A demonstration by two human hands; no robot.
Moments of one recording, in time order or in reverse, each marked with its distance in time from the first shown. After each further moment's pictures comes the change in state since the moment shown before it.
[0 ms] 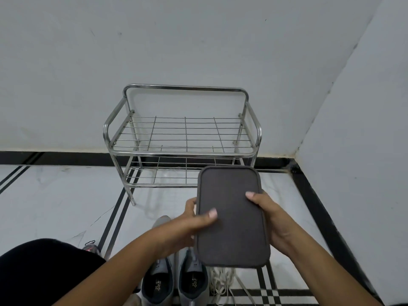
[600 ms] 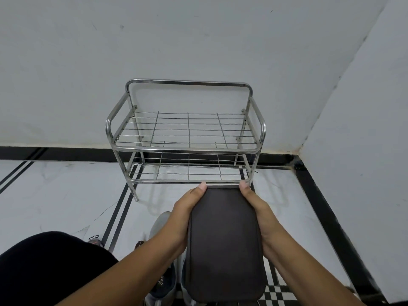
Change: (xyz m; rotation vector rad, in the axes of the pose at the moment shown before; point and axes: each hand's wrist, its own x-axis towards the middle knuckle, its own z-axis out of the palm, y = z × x) left_hand 0.000 0.005 0.020 -0.221 0.228 0.139; right_hand -0.001 0.015 0.034 0.085 0.004 0.087
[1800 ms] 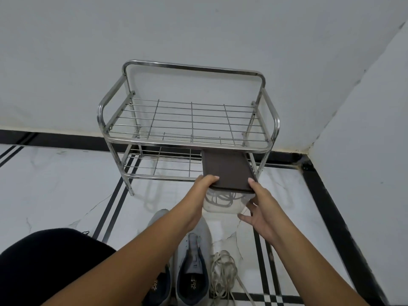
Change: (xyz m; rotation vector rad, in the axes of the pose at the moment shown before) left_hand 0.101 -0.004 -0.010 0.165 0.243 -0.071; right_hand 0.102 0.011 -0.054 0.003 0.332 0.014
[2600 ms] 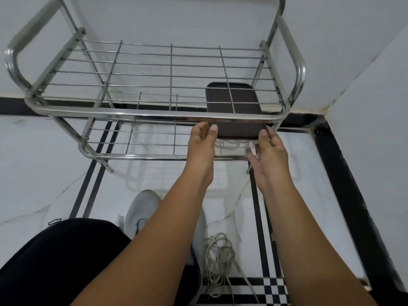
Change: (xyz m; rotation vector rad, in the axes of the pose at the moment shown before) left_hand 0.125 -0.004 0.040 -0.139 0.195 0.159; right_hand 0.125 -0.020 0.000 0.110 0.235 -0.262
